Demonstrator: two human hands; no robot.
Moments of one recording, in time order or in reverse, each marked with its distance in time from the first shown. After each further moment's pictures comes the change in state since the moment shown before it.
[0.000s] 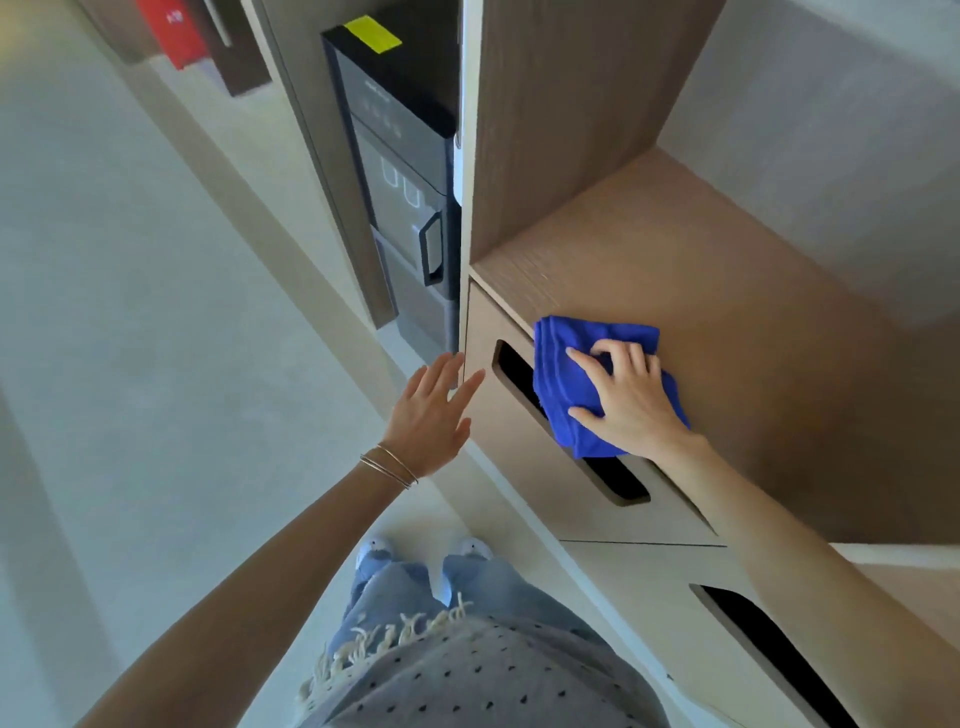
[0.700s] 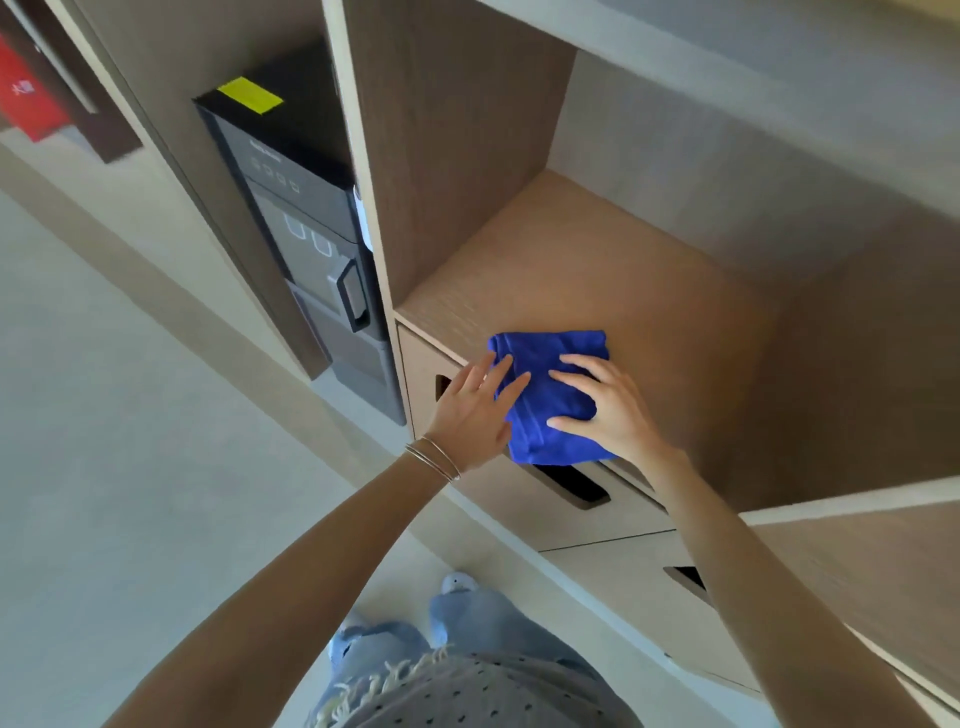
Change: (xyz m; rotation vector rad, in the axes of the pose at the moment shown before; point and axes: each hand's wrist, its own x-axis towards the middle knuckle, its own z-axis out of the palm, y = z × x) left_hand 0.079 0.066 -0.019 -0.055 -0.009 0.338; right_hand -0.021 0.032 -0.004 0.336 0.197 0.178
